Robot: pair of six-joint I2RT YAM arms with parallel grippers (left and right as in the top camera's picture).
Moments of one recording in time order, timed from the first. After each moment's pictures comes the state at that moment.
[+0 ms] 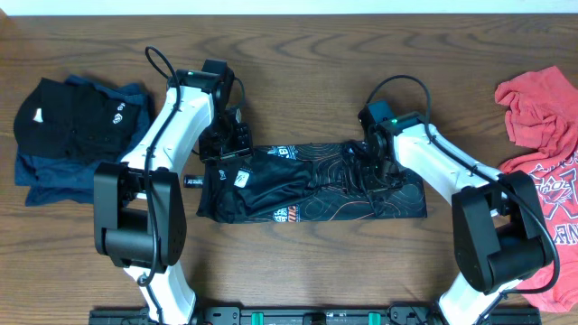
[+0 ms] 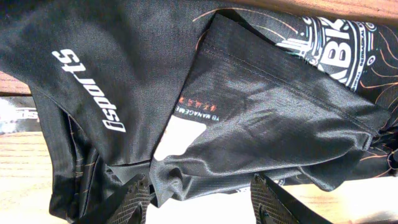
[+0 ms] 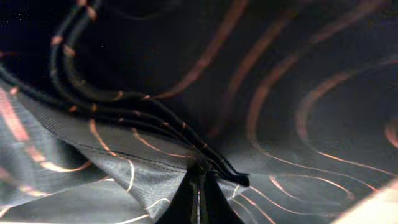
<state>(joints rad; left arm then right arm) -0.18 1.94 1.48 -1.22 0.25 -0.32 0.36 1.86 1.16 -0.95 0.02 0.19</state>
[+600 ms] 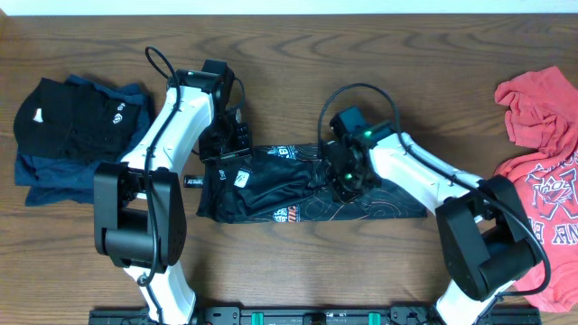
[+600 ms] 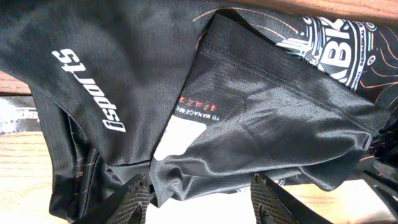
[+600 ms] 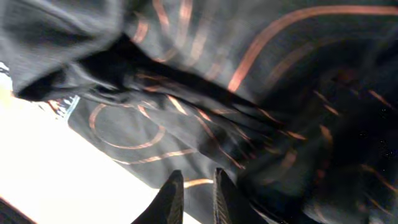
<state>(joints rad) -0.18 1.94 1.48 -1.22 0.25 -0.32 0.51 1.86 1.16 -0.84 -0.28 -0.05</state>
